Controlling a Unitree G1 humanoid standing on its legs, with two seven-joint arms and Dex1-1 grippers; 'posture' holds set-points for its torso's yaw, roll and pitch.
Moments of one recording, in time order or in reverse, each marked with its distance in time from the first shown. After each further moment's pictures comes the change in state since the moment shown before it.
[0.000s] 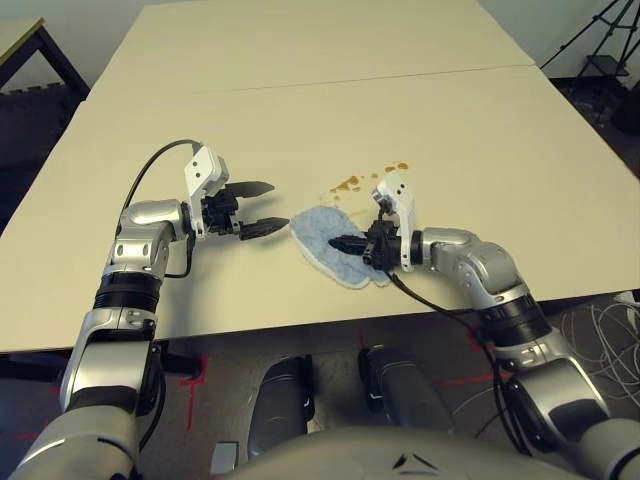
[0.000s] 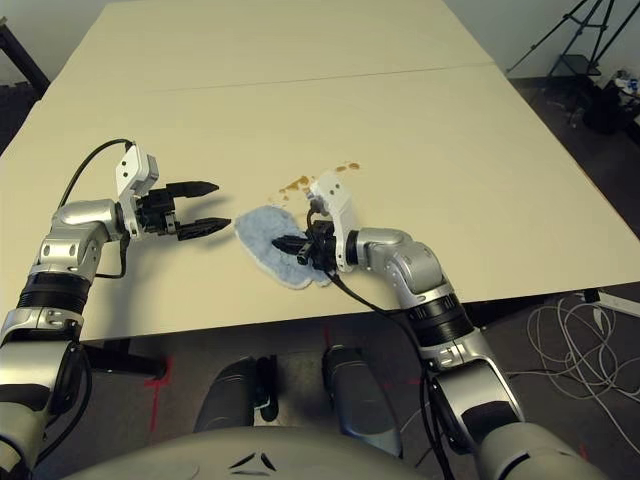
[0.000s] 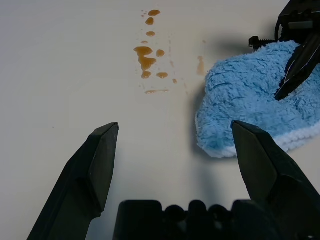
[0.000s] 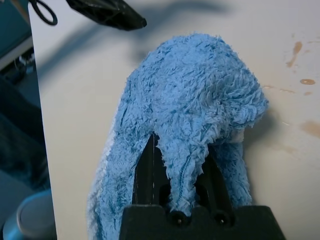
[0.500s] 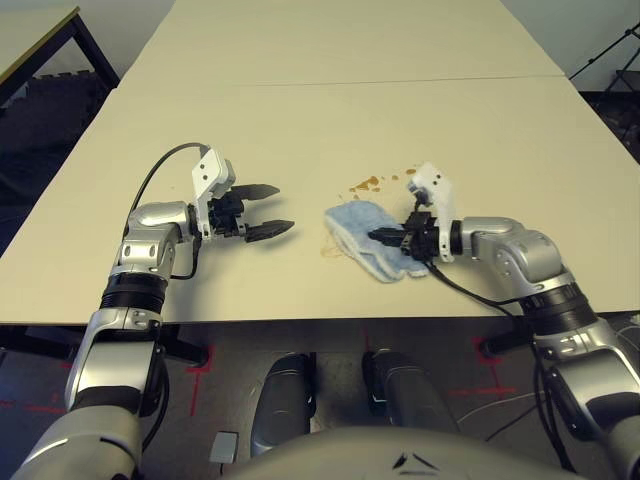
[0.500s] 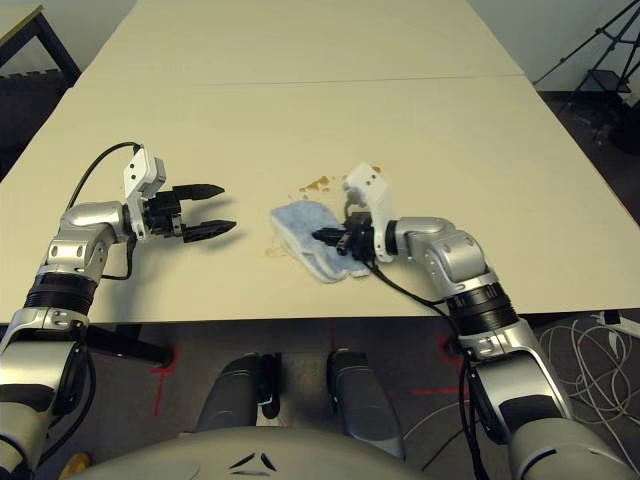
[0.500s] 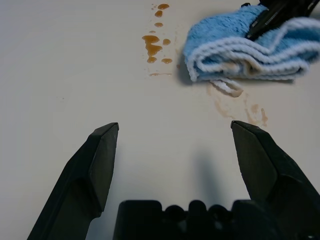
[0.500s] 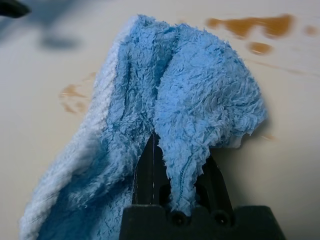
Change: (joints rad) left arm -0.003 -0.019 -0.009 0.011 0.001 -0.010 0.008; right arm -0.031 -0.160 -0.159 0.163 0.004 -0.027 -0.012
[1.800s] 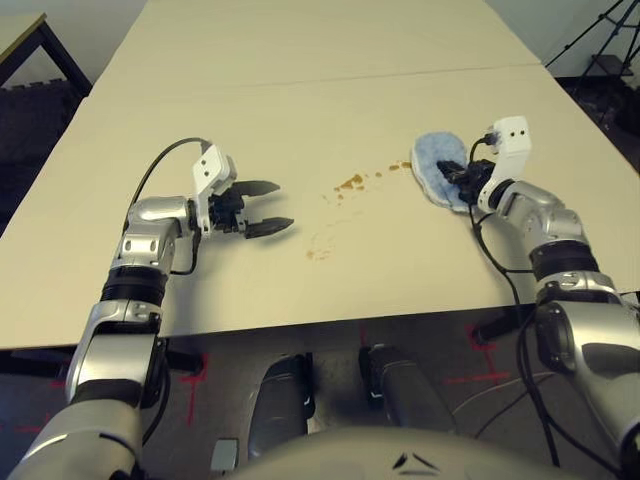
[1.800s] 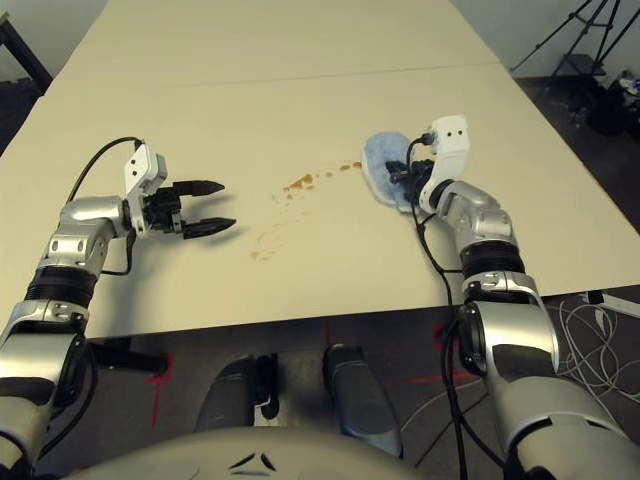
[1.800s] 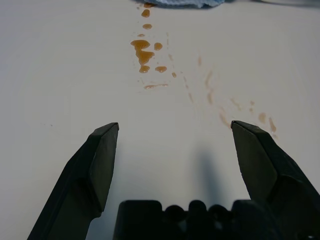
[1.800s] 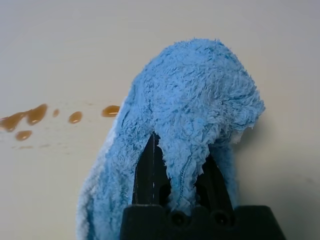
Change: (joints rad) left arm -0.025 0.044 -0.008 0.026 0.020 -0.002 -0.038; right arm -0.265 0.148 -0.247 0.622 -0.150 -0.479 -0.213
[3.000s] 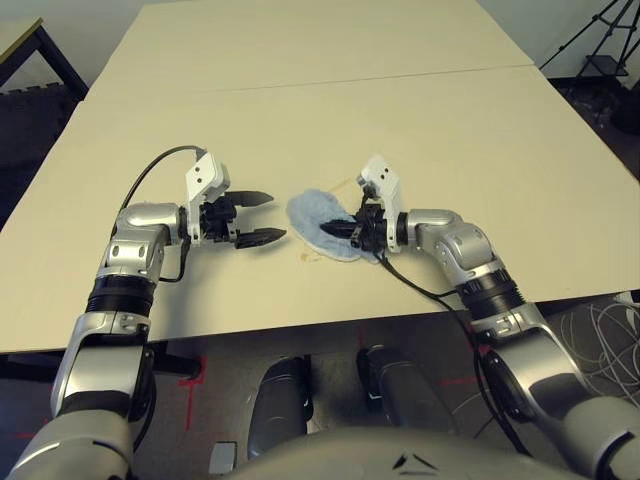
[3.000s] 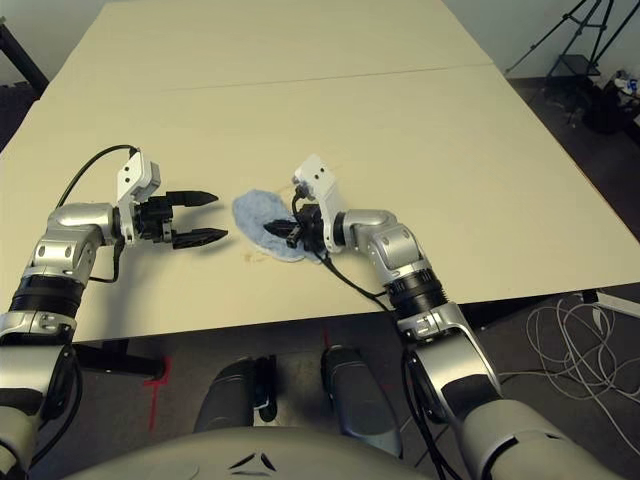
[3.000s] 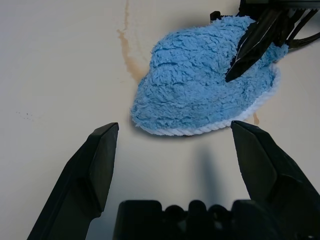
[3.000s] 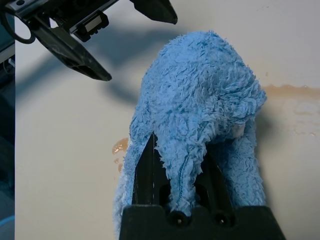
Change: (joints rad) left arm 0.052 0.019 0.002 -0.074 -0.003 0.066 -0.013; right arm 0.168 0.178 0.348 -0.551 -0.002 0.395 0.252
